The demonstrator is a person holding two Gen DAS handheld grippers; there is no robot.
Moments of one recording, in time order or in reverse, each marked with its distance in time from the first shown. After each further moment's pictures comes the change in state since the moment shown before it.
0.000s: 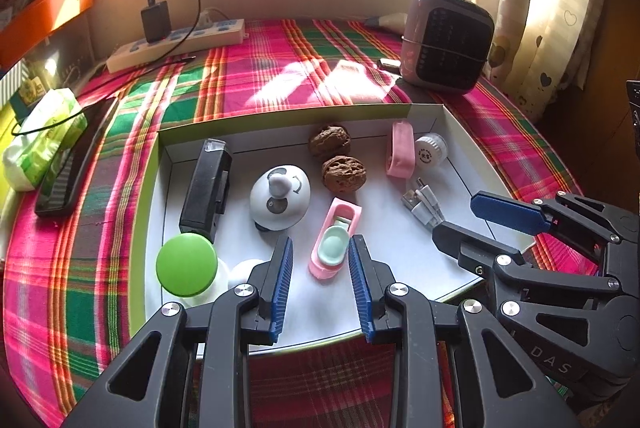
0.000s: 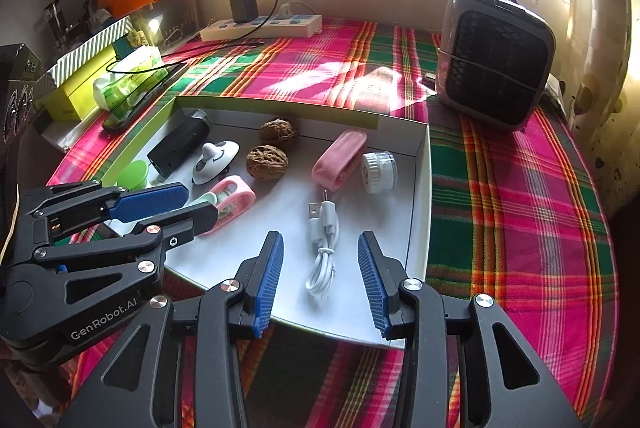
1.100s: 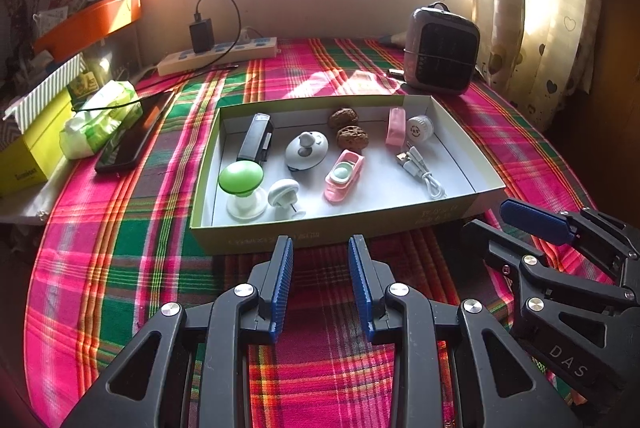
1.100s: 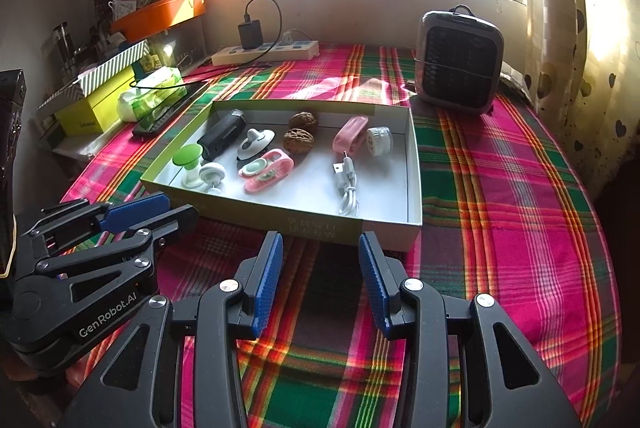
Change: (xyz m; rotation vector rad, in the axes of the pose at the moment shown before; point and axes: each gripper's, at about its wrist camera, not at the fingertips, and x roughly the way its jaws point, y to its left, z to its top) left arm -0.061 -0.006 -0.057 -0.026 -0.081 0.097; right arm -0.054 0.027 -0.052 0.045 -0.102 -0.027
